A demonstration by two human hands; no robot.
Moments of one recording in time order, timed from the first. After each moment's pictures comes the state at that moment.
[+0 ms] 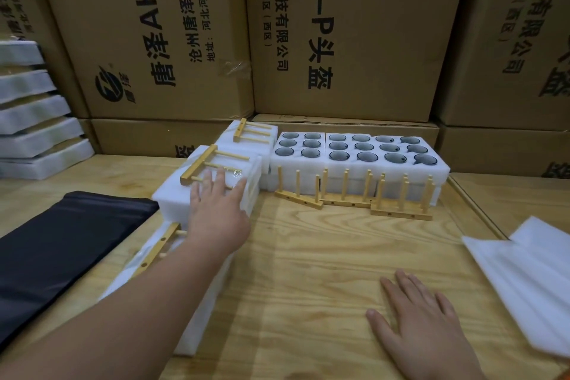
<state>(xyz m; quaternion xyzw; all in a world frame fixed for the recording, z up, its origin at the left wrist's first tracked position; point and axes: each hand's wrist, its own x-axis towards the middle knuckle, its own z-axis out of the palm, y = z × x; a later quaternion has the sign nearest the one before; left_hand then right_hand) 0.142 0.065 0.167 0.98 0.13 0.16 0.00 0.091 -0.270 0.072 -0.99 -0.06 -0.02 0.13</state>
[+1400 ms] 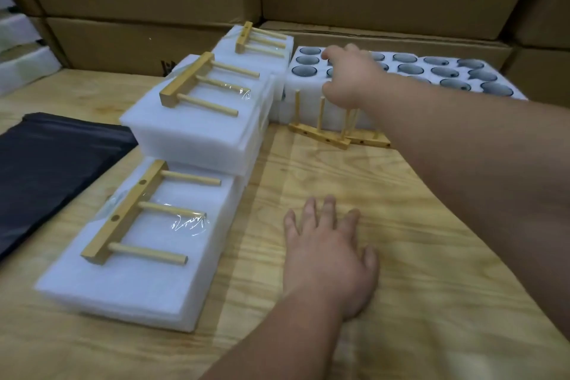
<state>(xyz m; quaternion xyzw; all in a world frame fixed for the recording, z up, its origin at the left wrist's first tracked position) 0.116 -0.062 0.055 0.99 0.02 0.04 0.16 0.349 -0.094 0.203 -0.97 -0.19 -0.10 0.10</state>
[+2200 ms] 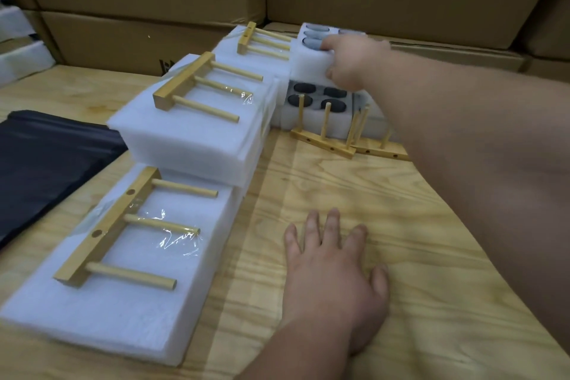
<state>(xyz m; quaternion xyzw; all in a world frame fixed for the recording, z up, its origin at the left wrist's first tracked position) 0.118 -0.062 0.053 0.98 0.02 0.04 0.17 0.405 -0.074 0.225 -0.97 -0.22 -0.07 0.01</state>
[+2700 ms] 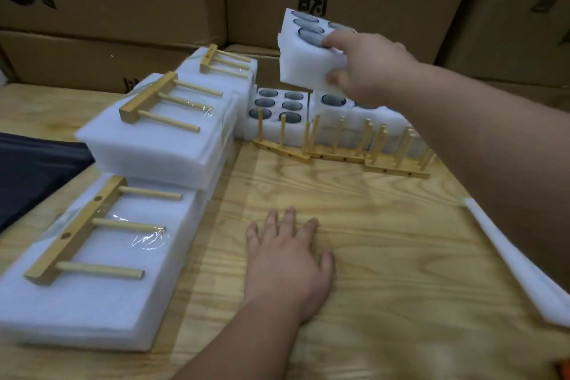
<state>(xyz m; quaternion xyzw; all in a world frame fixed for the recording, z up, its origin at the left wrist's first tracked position) 0.114 -0.061 0.058 0.99 0.02 0.04 0.15 0.292 -0.169 0.274 -0.96 -0.21 -0.16 0.09</state>
